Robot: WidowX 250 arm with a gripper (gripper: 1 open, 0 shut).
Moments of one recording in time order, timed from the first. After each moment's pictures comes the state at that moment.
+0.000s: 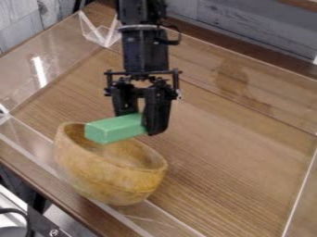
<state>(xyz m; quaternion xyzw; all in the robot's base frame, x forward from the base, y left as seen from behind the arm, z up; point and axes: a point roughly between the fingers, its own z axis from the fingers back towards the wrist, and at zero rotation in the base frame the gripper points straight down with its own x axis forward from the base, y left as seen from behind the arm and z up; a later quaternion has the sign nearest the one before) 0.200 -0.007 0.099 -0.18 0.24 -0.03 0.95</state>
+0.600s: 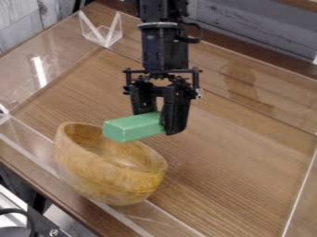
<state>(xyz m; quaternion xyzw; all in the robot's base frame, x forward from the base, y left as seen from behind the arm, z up) 0.208 -0.024 0.101 -0.18 0.24 -0.06 0.95</state>
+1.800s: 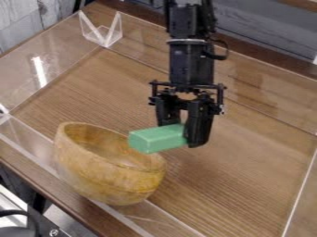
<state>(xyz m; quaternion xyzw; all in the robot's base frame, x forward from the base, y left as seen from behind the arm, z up) 0.220 -0.047 0.083 -0.18 0.25 -0.10 0.95</state>
